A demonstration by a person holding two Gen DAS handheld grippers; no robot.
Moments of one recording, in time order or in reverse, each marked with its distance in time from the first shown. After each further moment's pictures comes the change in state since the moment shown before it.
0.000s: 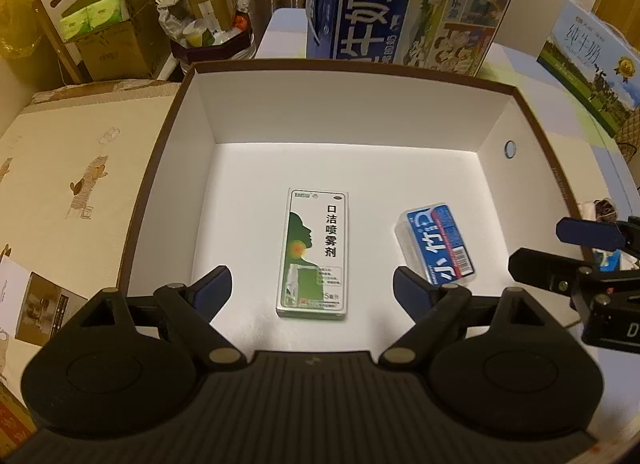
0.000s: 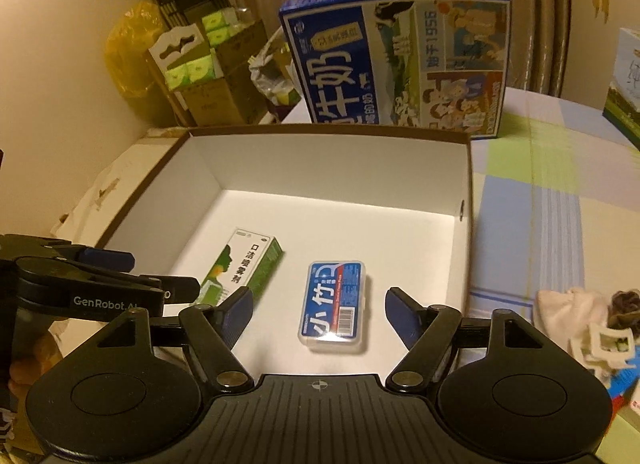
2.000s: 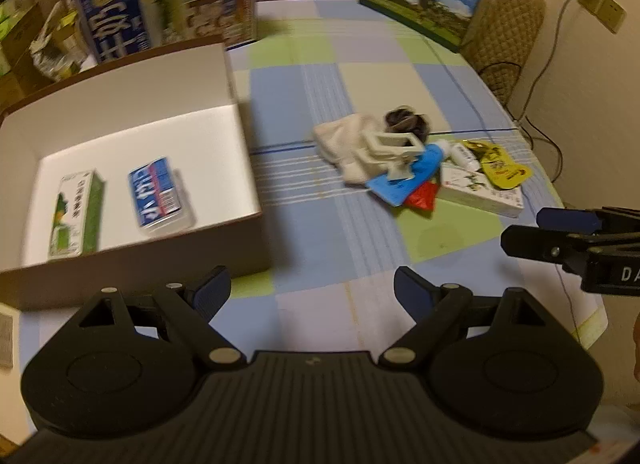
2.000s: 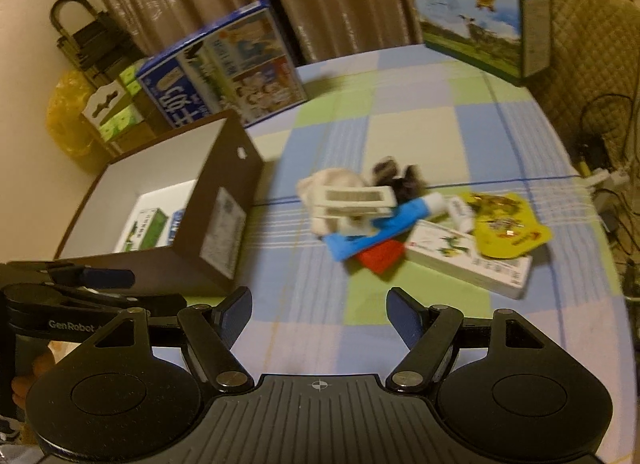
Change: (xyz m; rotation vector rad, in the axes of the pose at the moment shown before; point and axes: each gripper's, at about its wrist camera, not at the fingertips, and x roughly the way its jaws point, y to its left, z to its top) left arm -0.051 -0.232 -0.070 0.234 0.026 -0.200; right arm -0.187 -0.170 -0.117 0.264 -0.035 -0.097
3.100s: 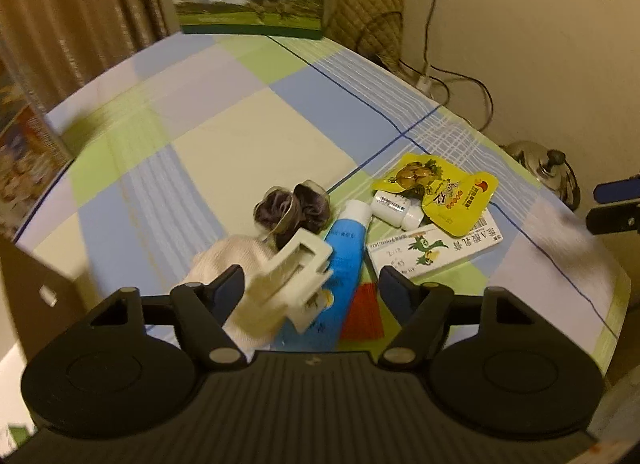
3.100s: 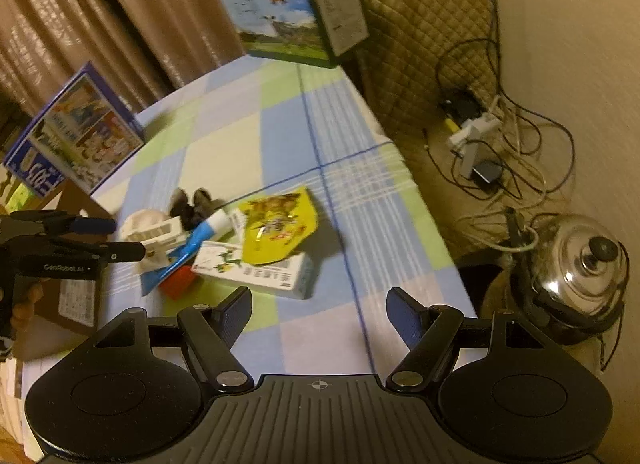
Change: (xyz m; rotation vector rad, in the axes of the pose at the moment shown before) left arm 0.132 -0.090 0.105 0.468 0.002 -0.189; right arm -0.041 -0.158 -0.006 0.269 -0.034 -0.222
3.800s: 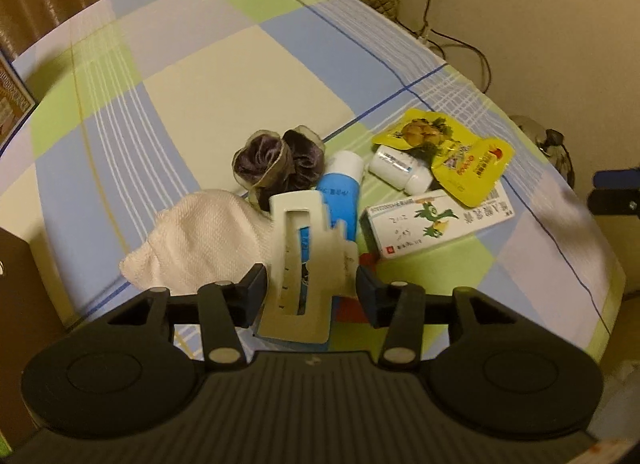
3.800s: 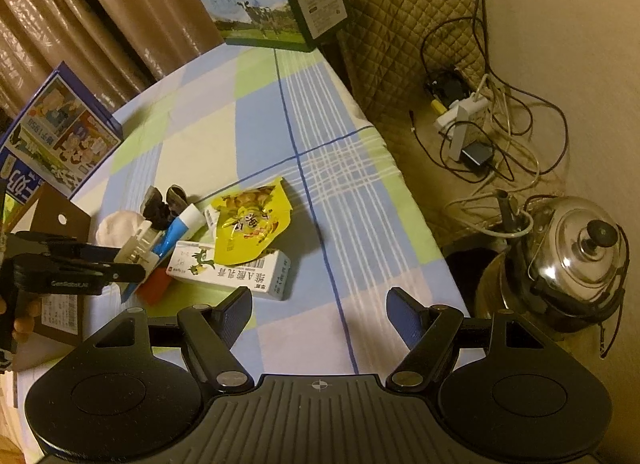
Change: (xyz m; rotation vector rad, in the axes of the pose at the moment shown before) left arm 0.041 0.006 -0.010 -0.076 0.132 -0.066; right arm 0.020 -0.012 0.007 0.035 0.043 -0.022
